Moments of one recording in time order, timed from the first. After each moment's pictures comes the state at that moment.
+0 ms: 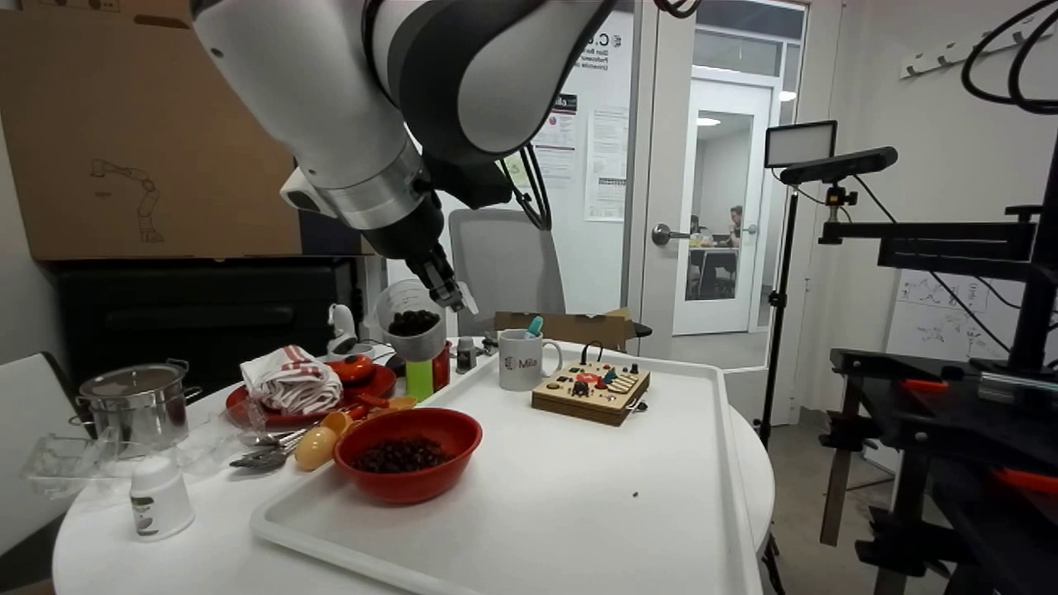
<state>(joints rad) 0.36 0.74 -0.02 -1.61 -0.93 1.95 0.09</state>
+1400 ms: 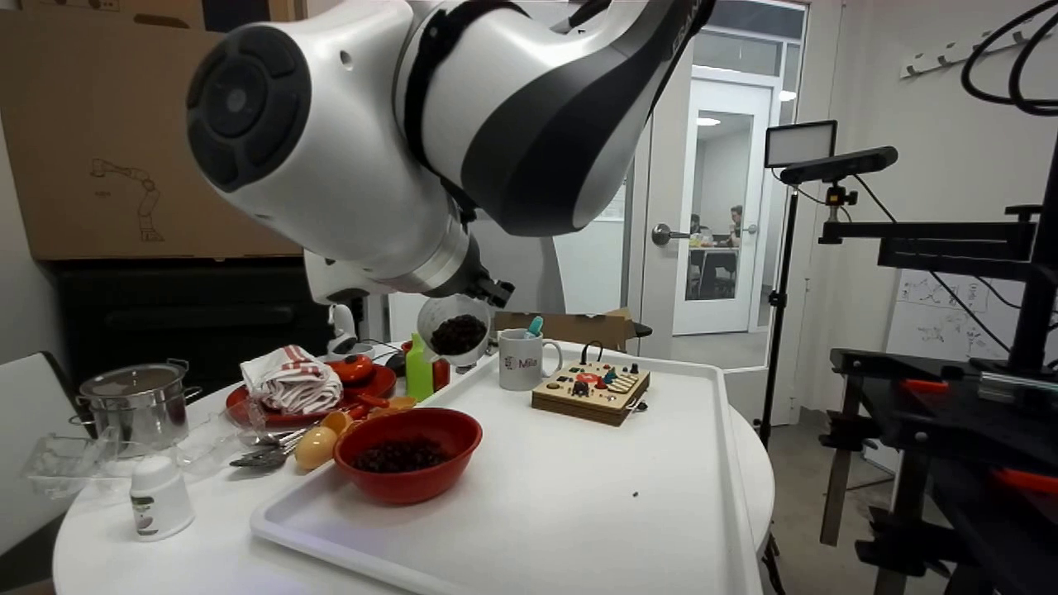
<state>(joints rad) 0.36 0.78 0.11 -1.72 -1.26 1.69 -0.17</state>
